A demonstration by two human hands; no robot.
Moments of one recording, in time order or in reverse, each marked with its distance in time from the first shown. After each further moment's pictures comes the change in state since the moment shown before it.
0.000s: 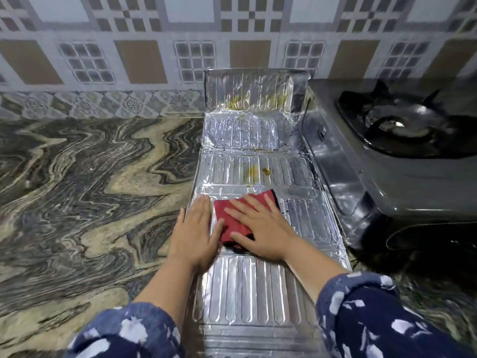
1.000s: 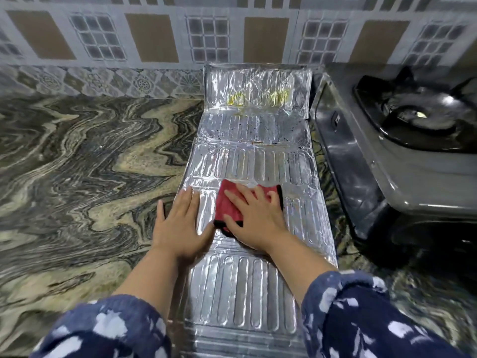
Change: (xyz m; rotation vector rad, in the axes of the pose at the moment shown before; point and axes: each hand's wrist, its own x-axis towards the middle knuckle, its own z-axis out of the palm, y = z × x) left_hand -0.027 -0.015 -0.011 0.119 -0.095 -0.160; right_hand 0.008 -0.031 -0.001 -0.027 0.027 0.163
